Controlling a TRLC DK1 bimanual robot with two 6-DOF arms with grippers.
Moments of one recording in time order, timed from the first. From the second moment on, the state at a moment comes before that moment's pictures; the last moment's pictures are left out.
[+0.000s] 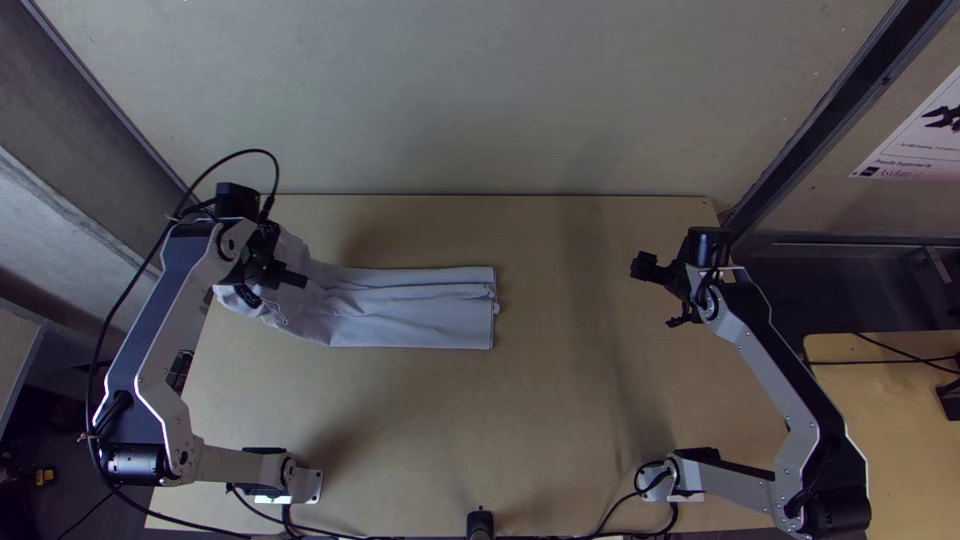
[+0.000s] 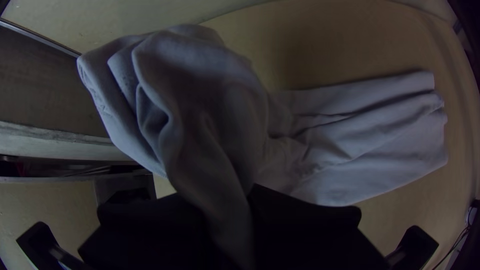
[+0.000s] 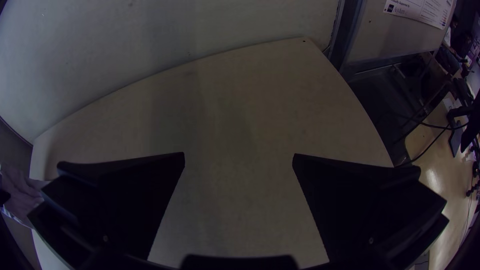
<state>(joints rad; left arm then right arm) 0.03 1.45 1.45 -1.05 -0.28 0.28 0.10 1.32 1.00 -0.45 0.14 0.32</state>
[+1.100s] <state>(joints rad) -0.61 1.93 1.85 -1.32 -0.46 -0.12 0.04 1.26 0.95 -0.45 0.14 0.32</state>
